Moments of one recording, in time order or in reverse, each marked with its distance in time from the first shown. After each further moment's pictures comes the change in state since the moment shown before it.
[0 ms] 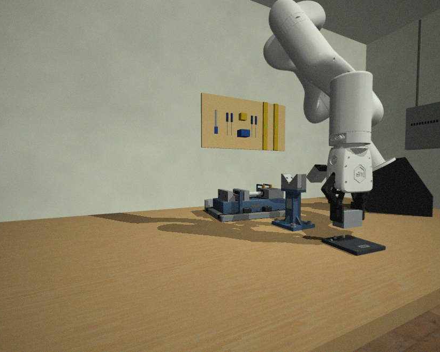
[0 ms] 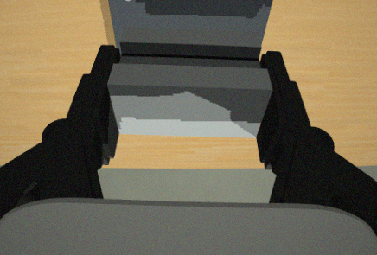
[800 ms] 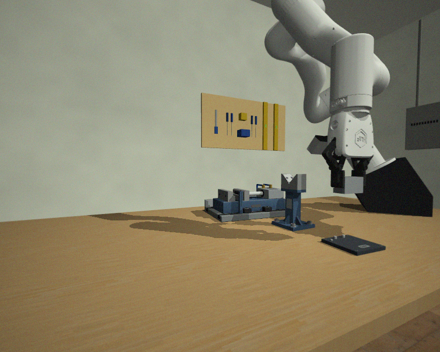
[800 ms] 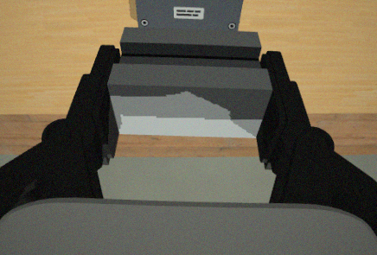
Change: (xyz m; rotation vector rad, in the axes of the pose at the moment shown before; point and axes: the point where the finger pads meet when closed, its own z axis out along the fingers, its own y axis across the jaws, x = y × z) arm 0.000 0.000 -0.078 0.000 0.000 0.000
